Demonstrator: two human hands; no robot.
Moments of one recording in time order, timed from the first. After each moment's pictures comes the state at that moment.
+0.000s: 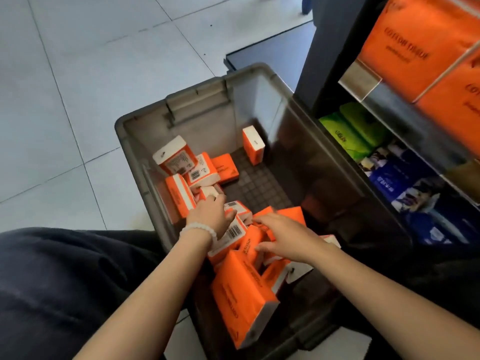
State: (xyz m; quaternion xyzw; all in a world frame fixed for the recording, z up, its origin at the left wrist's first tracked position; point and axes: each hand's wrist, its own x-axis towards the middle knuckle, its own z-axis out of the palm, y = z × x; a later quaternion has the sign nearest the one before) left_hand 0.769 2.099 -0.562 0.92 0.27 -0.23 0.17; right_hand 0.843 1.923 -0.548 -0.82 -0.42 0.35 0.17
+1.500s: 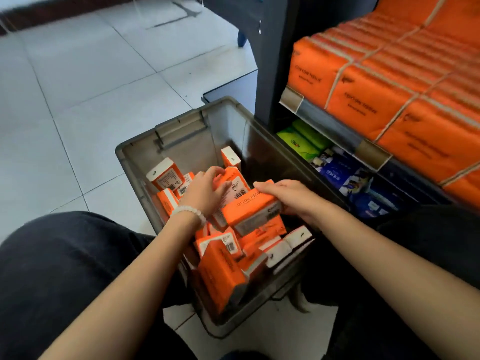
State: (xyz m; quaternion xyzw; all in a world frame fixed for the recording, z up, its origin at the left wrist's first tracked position) left_hand 0.773 2.067 -0.466 0.92 0.22 0.00 0.31; right_hand 0.853 1.882 -0.449 -0.80 -0.04 0.40 0.46
